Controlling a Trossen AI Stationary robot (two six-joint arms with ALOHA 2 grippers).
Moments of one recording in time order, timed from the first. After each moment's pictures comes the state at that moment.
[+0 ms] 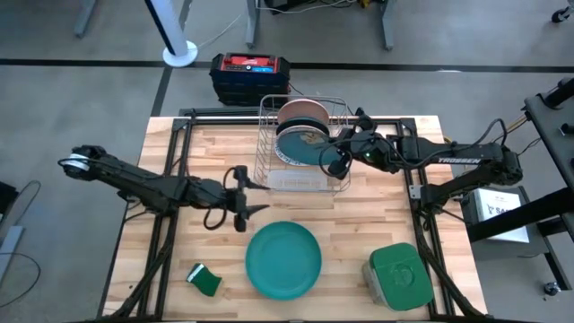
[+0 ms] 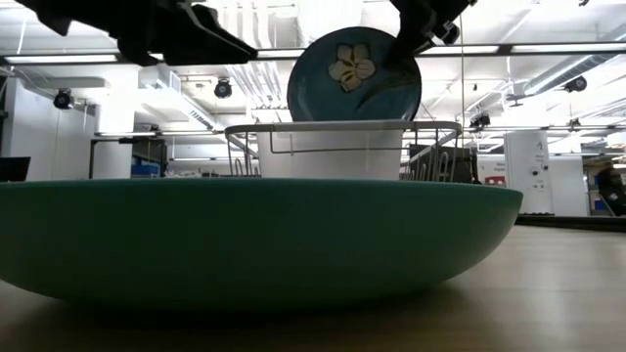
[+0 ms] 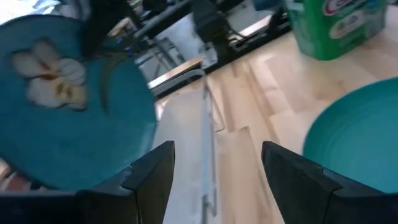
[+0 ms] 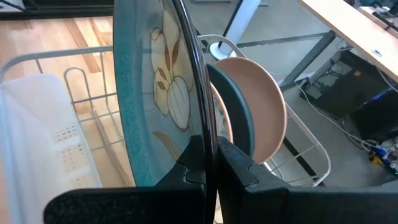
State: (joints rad) left arm -0.22 1.10 0.58 0.24 -0.37 0.43; right arm -0.07 1.26 1.15 -0.53 0.57 0.04
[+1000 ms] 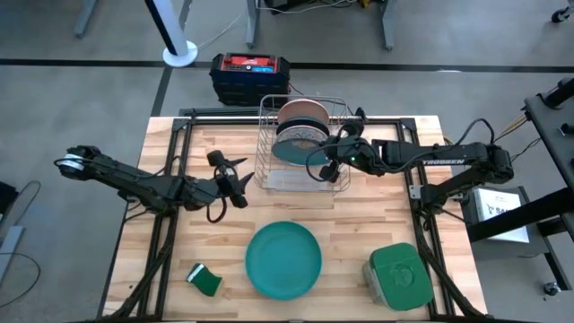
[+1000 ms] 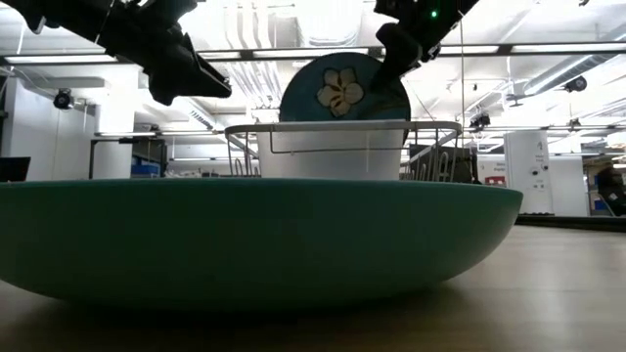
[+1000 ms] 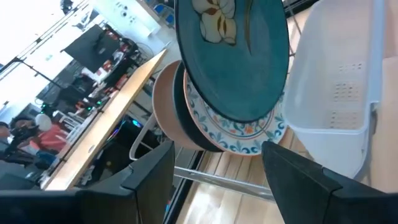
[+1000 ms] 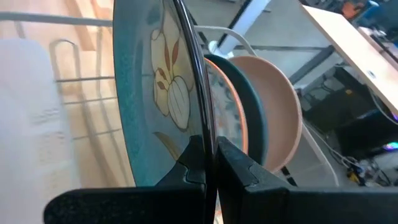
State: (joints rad) left arm -0.21 1.04 0.55 0.13 -0.93 0.41; right arm -0.10 1.35 1.10 -0.40 0.57 -0.11
